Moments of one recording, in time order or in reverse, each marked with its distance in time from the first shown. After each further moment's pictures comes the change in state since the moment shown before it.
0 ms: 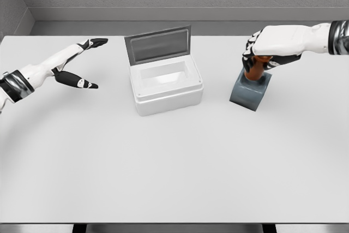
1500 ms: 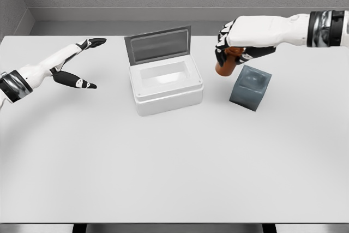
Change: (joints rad) left arm 0.002 0.008 0.001 0.001 0.003 0.000 0.000; right arm -0.008 0.092 -0.038 -0.026 -0.099 0.000 -0.014
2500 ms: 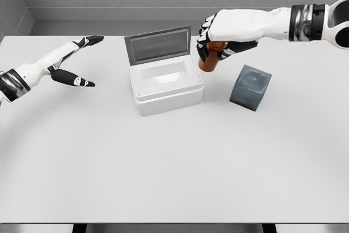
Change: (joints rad) left arm 0.002 0.000 0.018 0.002 -0.004 0.000 0.000; right arm -0.006 0.090 -0.034 0.018 -0.001 0.000 0.006
